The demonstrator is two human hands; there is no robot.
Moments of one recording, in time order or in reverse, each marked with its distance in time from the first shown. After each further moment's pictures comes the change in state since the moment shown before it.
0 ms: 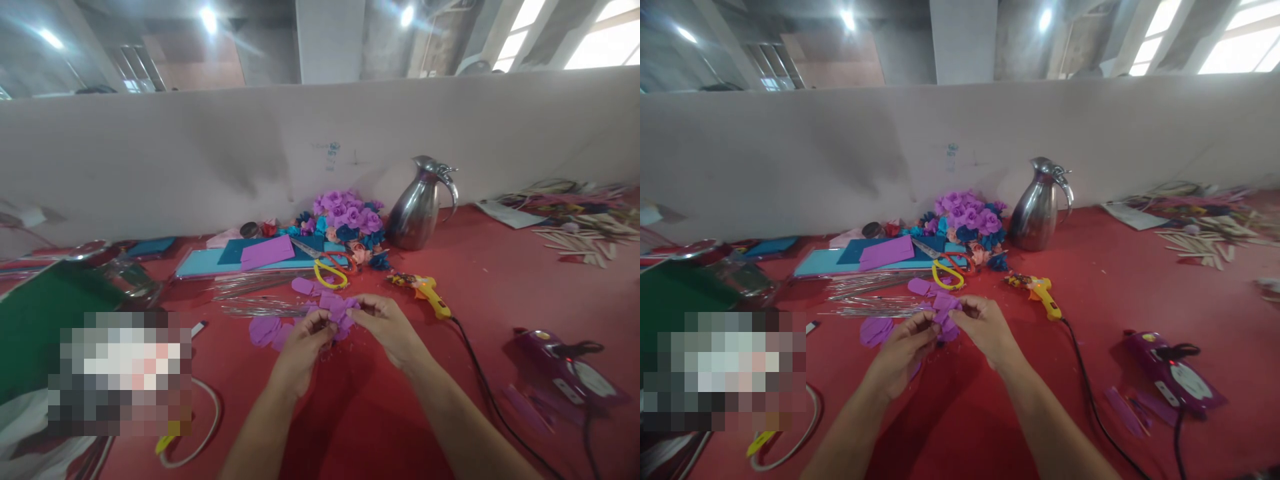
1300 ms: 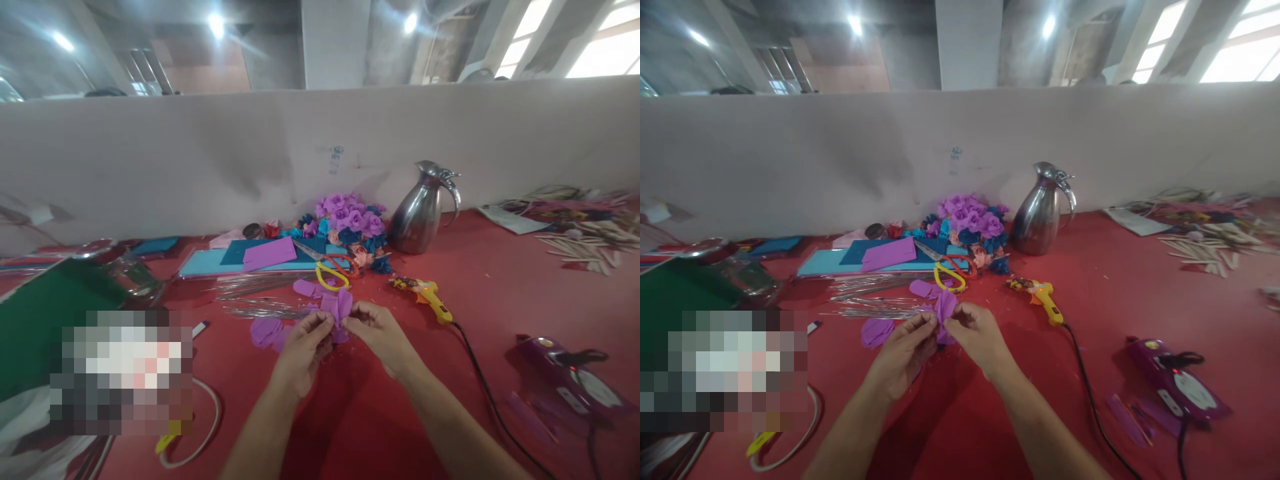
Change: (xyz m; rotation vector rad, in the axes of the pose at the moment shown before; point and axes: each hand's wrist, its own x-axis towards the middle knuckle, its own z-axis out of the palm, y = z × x) left_hand 0.001 -0.001 0.000 -0.159 0.029 -0.028; right_hand -0.005 -0.001 0.012 -0.040 -0.003 0.029
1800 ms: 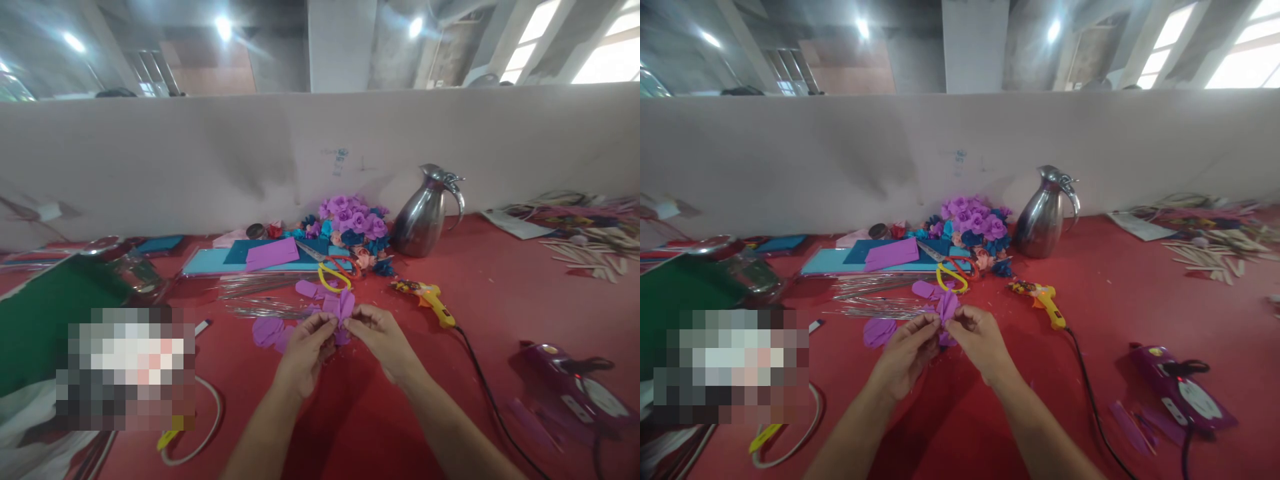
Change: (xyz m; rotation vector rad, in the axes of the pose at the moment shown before) left_hand -0.001 -0.002 0.003 -0.003 0.014 0.024; right_hand -0.001 0.005 0.004 0.025 0.002 -0.012
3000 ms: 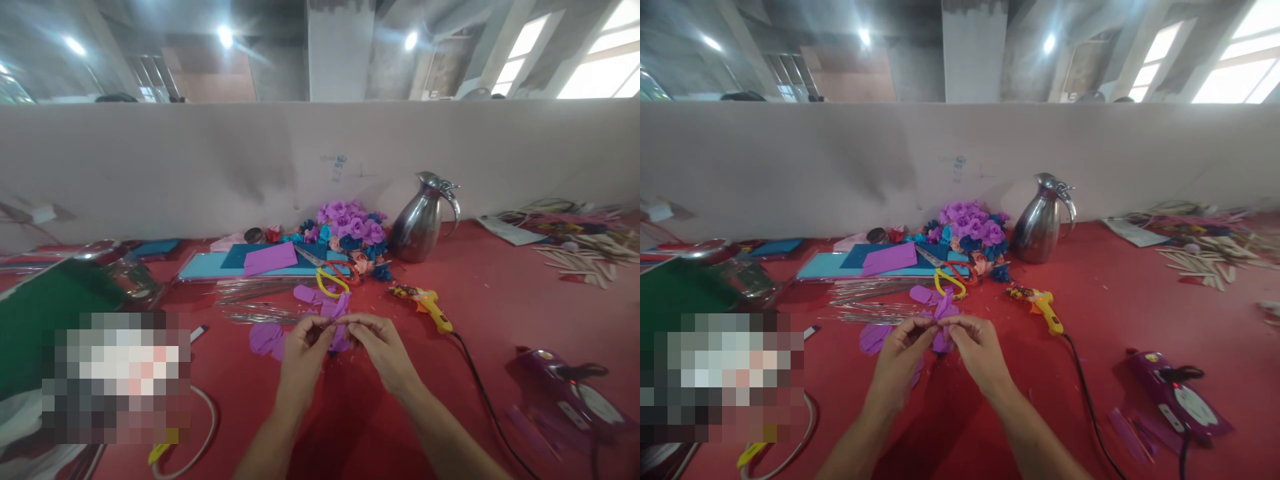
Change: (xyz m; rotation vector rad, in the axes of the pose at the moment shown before) left_hand 0.000 -0.005 -0.002 0.287 0.100 0.400; right_hand -0.003 -0.001 0.001 -0.026 0.074 -0.085
